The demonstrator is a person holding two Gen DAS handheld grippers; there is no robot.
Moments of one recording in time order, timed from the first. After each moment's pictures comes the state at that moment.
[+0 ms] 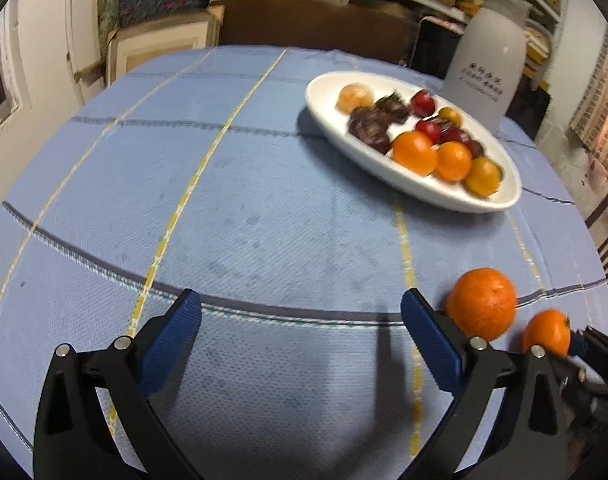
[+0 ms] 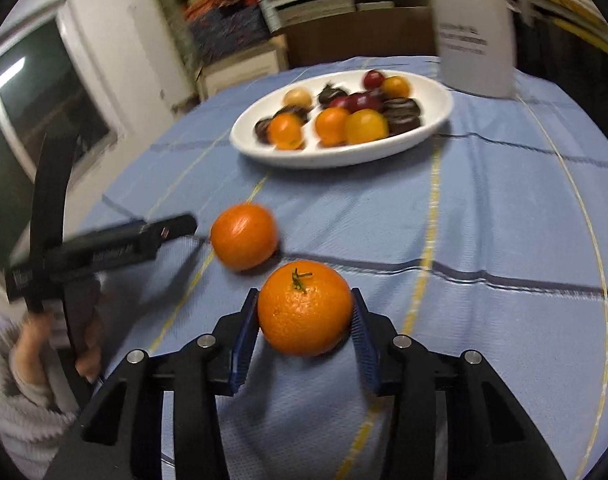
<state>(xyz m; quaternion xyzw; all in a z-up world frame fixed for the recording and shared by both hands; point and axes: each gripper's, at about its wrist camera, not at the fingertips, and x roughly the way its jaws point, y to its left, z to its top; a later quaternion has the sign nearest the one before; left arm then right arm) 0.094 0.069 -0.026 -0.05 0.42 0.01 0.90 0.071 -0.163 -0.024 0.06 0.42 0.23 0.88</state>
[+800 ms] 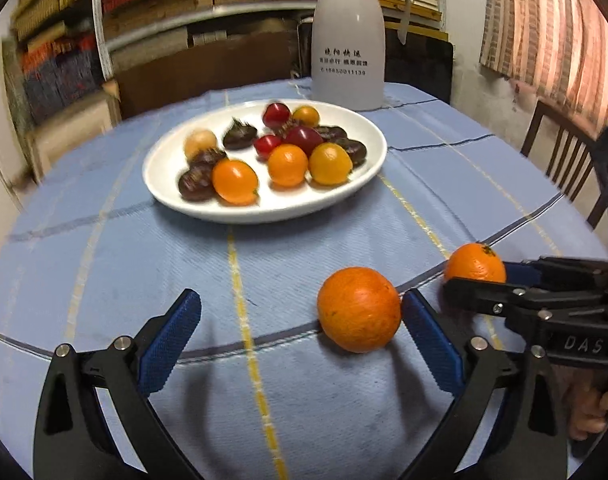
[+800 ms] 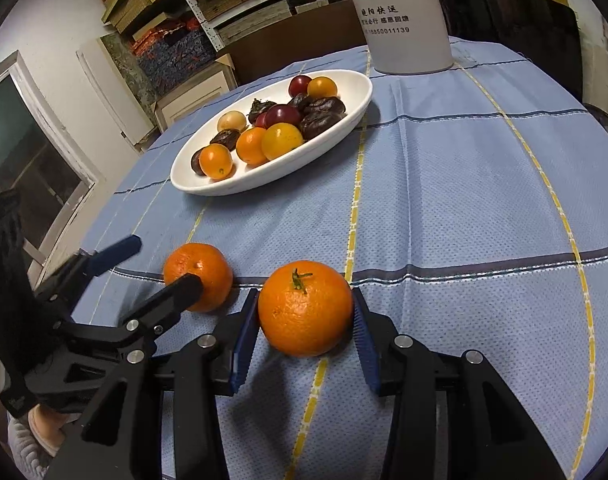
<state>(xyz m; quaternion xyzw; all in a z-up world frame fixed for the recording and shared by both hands) 0.092 -0.029 -0.021 0.06 0.38 -0.14 0.91 0.085 -0.198 -0.032 0.12 0.43 0.17 0.88</state>
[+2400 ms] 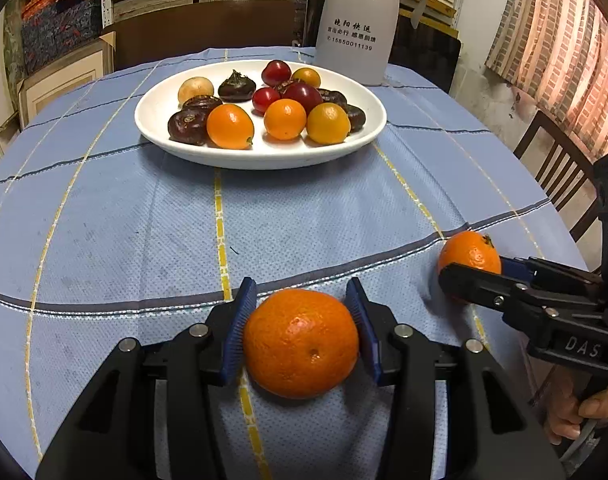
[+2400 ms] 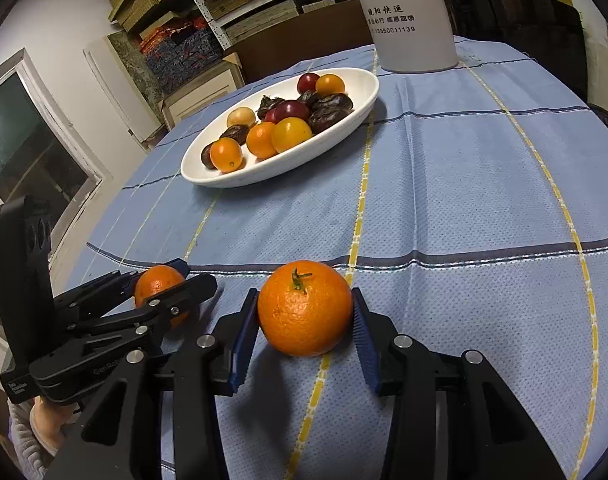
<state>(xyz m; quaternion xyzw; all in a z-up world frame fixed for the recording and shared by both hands) 0.085 -0.026 -0.034 0.01 0.43 -0.14 0.89 0.077 -0.200 -0.032 0.12 0.43 0.18 0.87</state>
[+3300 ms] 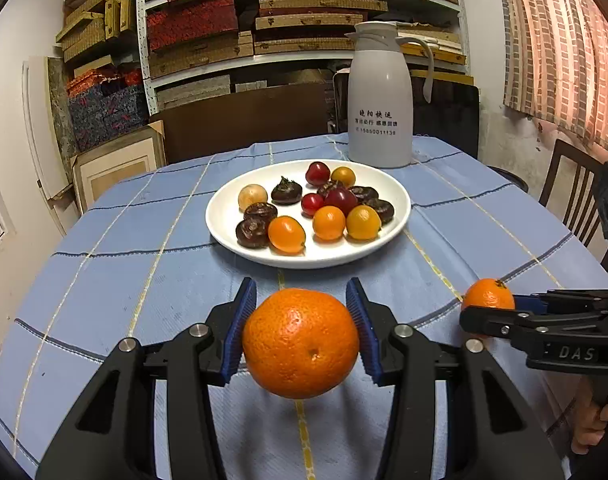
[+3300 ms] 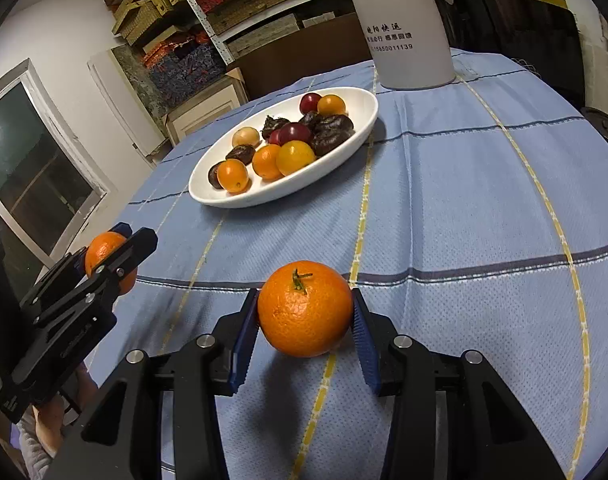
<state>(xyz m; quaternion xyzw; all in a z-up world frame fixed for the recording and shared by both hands) 0.054 -0.014 0.020 0.07 0.28 -0.06 0.96 0.071 -0.205 -0.019 0.14 0.41 0.18 0.88</state>
